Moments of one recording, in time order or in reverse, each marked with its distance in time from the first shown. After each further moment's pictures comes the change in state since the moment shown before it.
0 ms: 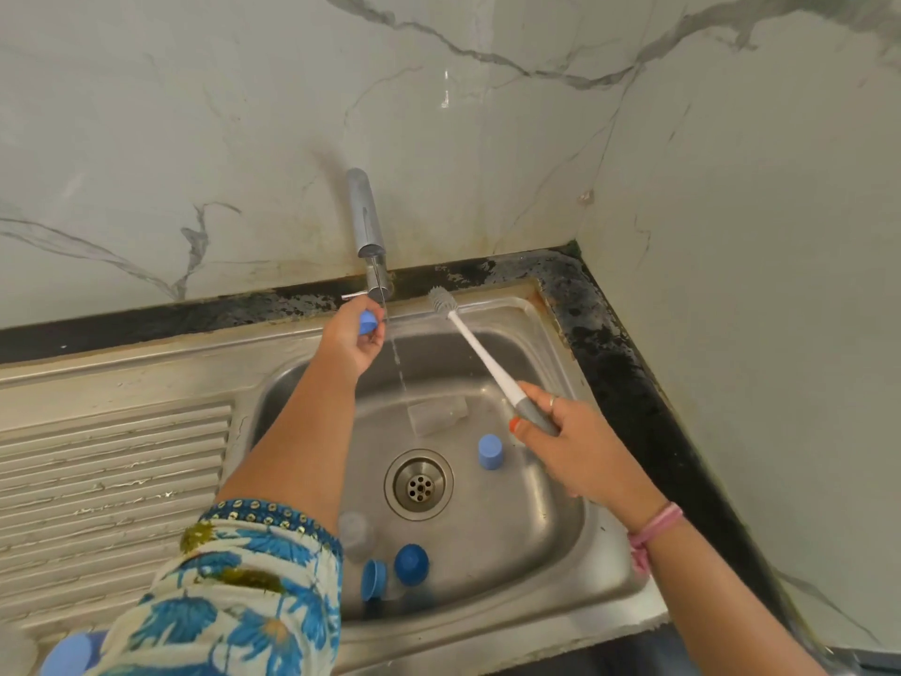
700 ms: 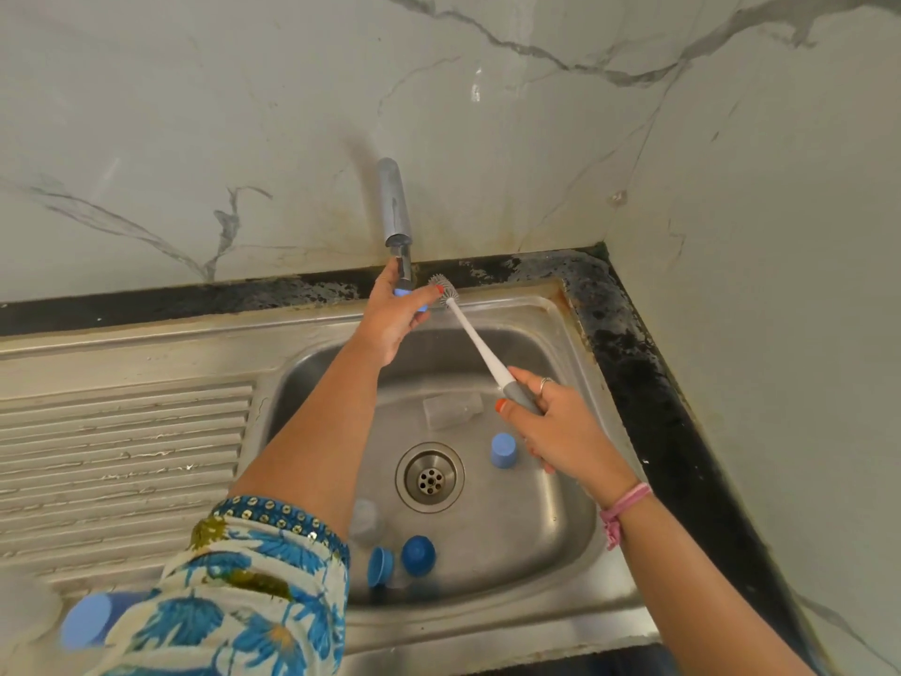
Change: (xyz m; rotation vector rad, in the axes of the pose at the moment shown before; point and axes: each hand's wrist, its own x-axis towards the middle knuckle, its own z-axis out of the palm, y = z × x) left_hand -0.004 -0.011 0.011 0.470 -0.211 0.329; right_hand 0.034 0.002 0.026 0.112 -0.001 -0.019
